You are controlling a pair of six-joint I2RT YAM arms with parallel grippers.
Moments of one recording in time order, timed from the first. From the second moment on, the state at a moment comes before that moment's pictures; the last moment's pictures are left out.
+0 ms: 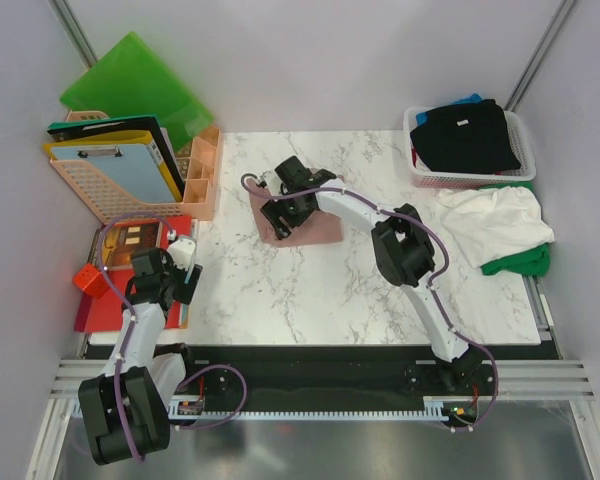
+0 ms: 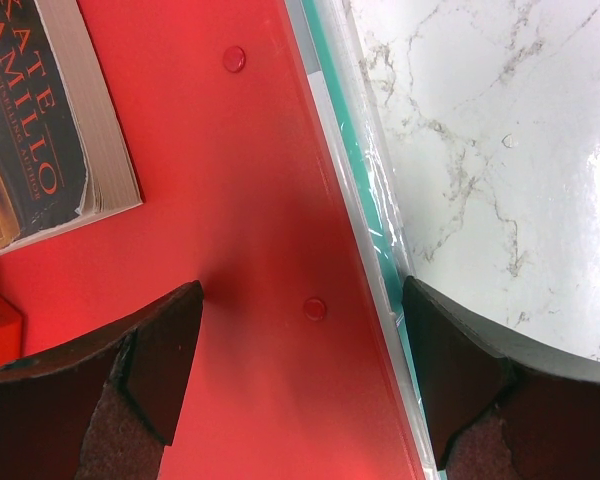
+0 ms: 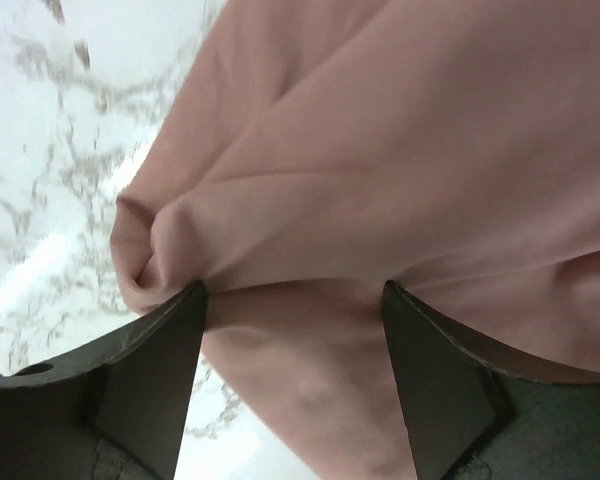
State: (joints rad) left arm 0.24 0.93 0.35 -0.23 0.08 0.58; right arm 0.69 2.43 2.14 -0.72 -0.19 -0.14
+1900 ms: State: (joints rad) left arm 0.24 0.93 0.34 -0.23 0.08 0.58; right arm 0.73 2.55 2.29 -0.47 0.14 -0.11
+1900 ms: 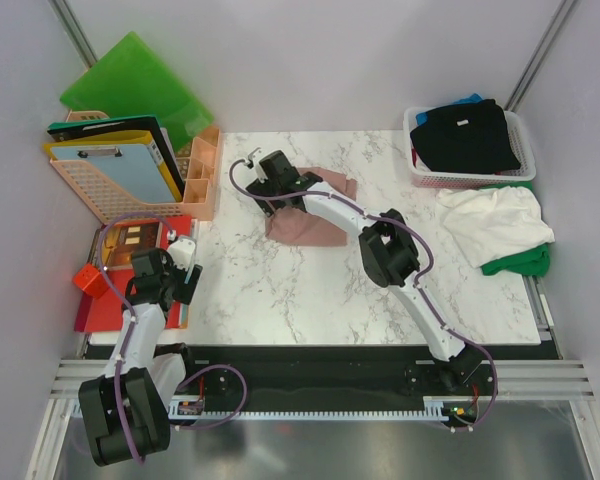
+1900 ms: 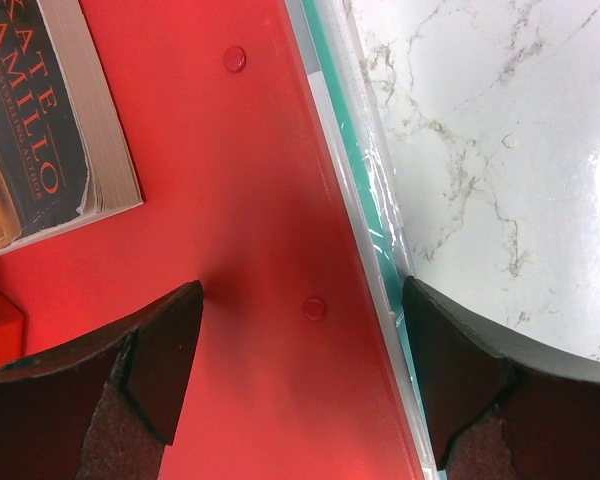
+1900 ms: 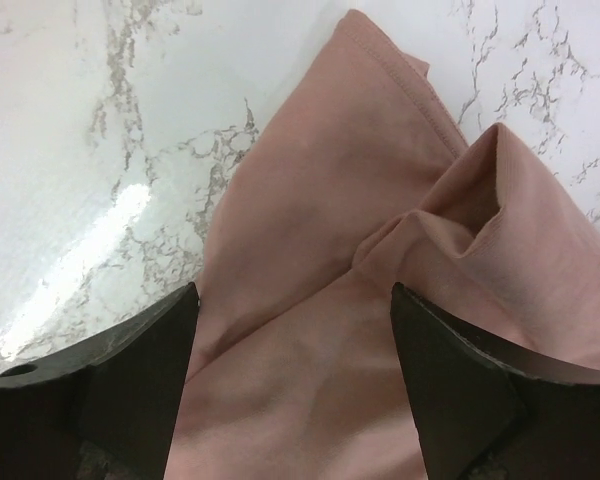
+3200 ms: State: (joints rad) left arm 0.24 0.92 0.34 -0.23 0.08 0.58; right arm 0.47 2.41 2.08 -0.48 0.09 -0.10
